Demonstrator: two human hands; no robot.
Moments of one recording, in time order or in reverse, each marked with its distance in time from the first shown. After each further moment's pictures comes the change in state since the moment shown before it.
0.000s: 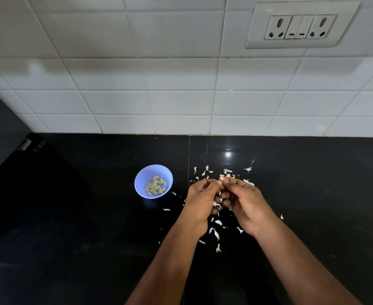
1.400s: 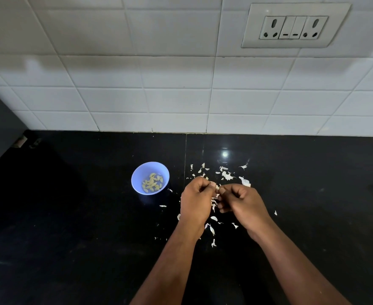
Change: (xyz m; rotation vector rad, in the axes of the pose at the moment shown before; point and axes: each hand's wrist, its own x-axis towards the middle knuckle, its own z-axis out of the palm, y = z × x) left_hand -0.007 -0.015 -0.002 0.289 0.187 0.174; right_hand -0.014 0.015 -0.020 -0.507 0.023 -0.212
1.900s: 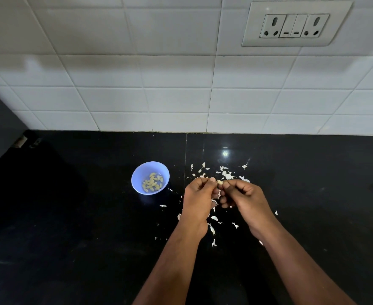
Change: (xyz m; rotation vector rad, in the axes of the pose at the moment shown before) left_hand 0.000 0.007 0.006 -0.287 -0.060 -0.172; right_hand 0.000 -0.008 -0.005 0.119 -0.027 -0.054
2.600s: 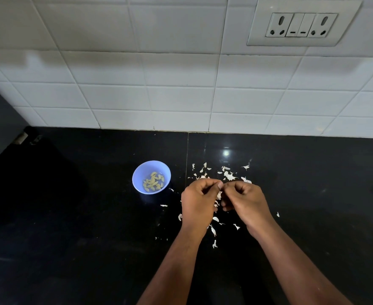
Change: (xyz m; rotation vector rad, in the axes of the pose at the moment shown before) left_hand 0.003 -0.014 -0.008 0.196 0.050 0.270; right_hand 0.008 0.003 0.008 -0.107 0.120 0.099
